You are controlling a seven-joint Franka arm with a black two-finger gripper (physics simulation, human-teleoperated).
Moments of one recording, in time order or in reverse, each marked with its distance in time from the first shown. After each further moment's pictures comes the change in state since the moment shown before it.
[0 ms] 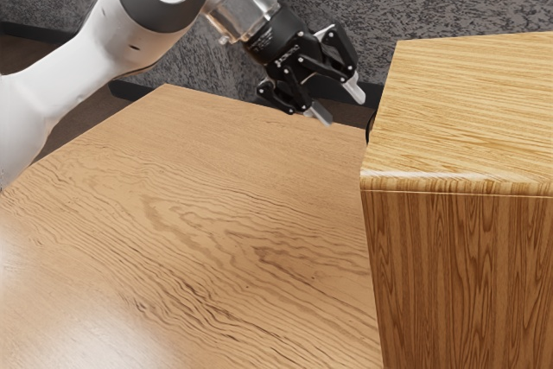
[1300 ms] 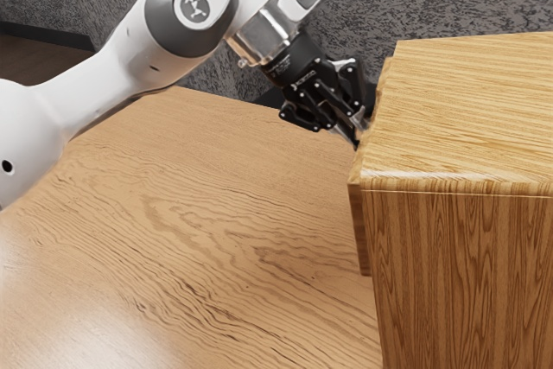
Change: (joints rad) arm -0.013 -0.002 -0.023 -0.084 0.025 0.061 0.055
